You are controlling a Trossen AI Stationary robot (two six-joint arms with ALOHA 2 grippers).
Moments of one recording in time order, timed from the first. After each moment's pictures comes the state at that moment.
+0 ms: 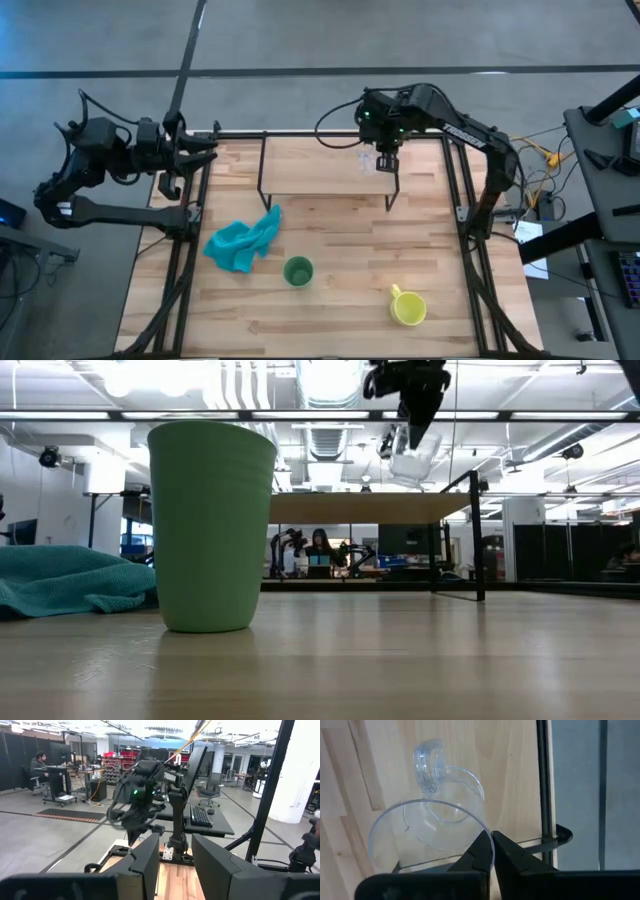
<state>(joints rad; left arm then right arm) 0.15 0.72 1.26 -0.52 0.02 -0.07 -0.41 1.80 2.03 -1.57 0.13 -0.33</state>
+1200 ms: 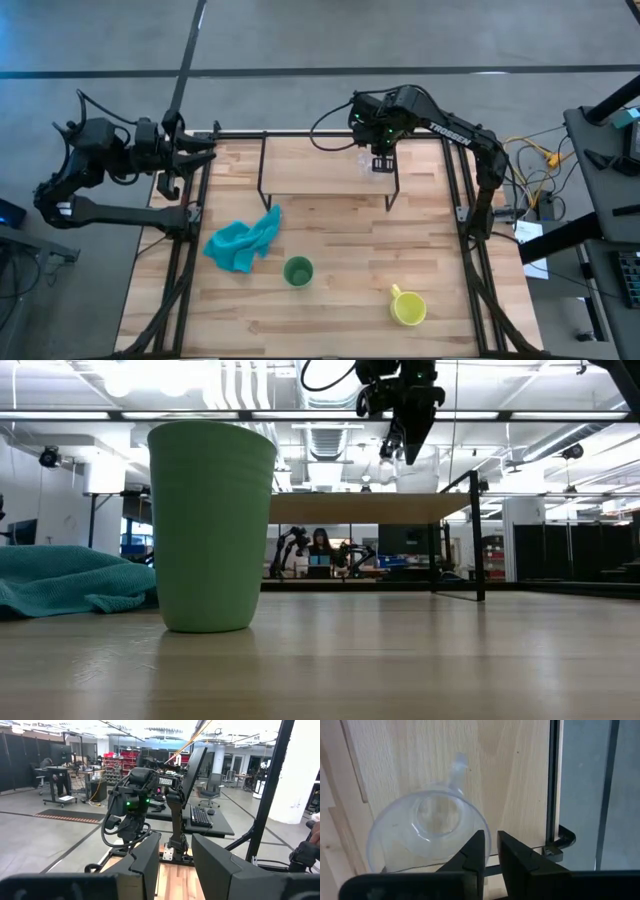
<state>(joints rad) 0.15 0.72 1.25 -0.52 0.02 -0.07 -0.42 1.86 2.03 -1.57 0.13 -0.38</state>
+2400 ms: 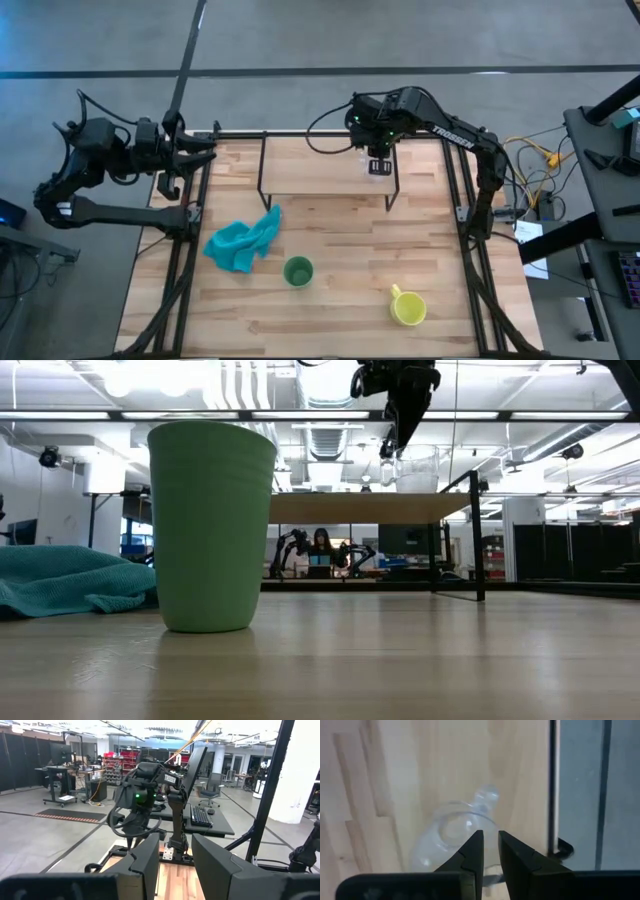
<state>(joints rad) 0.15 0.72 1.25 -0.52 0.02 -0.07 -0.36 1.86 2.10 -1.57 0.12 -0.34</state>
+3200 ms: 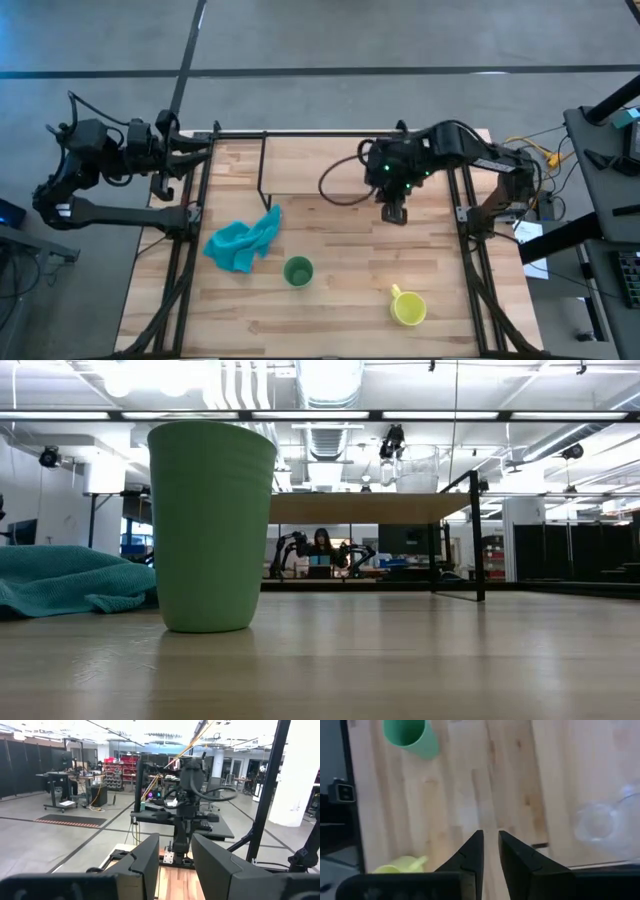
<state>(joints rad) 0.15 0.68 1.24 -0.53 0.02 -0.06 0.02 1.67 2.06 -1.57 -0.06 0.17</state>
